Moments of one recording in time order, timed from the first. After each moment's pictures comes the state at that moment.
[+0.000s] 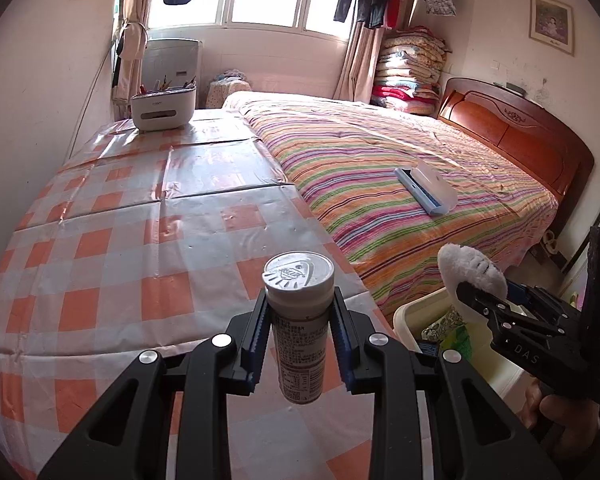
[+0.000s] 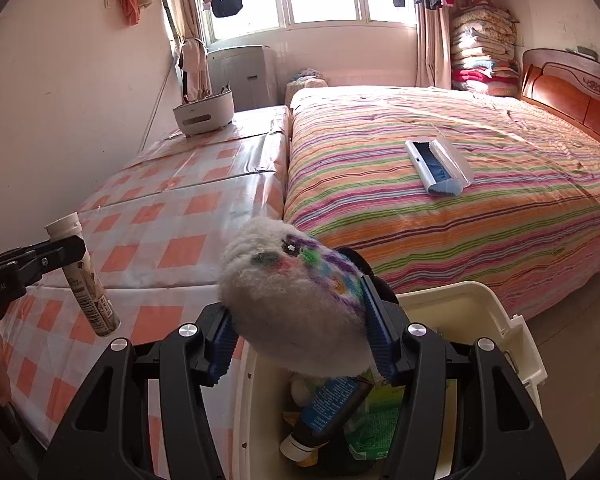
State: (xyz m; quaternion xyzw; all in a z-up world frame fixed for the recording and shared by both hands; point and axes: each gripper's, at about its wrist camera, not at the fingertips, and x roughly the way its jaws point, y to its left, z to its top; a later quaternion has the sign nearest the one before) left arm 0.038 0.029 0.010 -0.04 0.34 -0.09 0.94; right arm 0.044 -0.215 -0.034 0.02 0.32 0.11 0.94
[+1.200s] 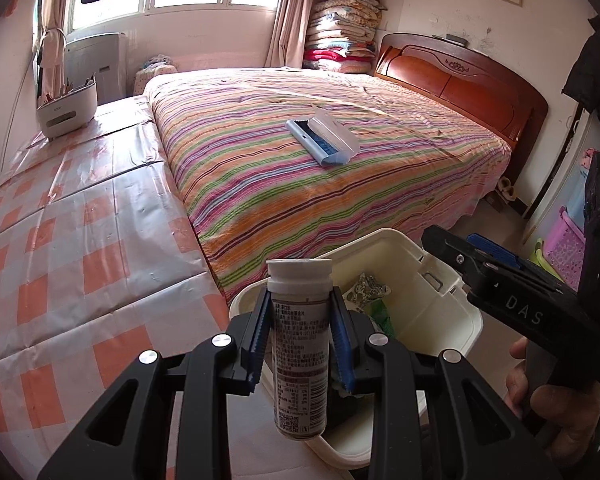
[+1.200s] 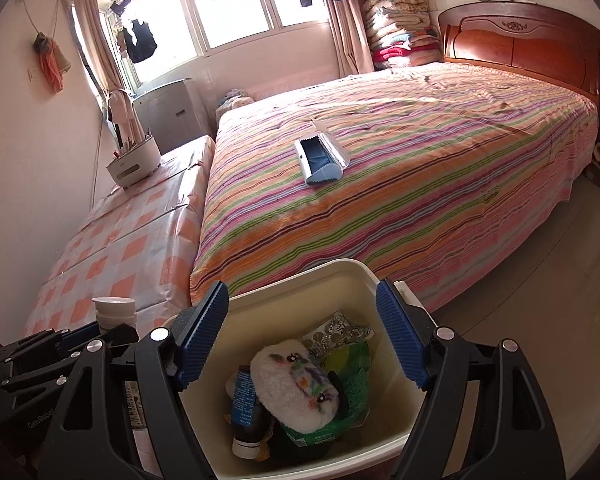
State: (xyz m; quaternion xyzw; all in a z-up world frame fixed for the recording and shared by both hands) left arm 0.050 -0.107 -0.015 0.01 0.38 -0.19 0.91; right arm 0.026 -0.319 -0.030 0.13 0.30 0.01 0.94
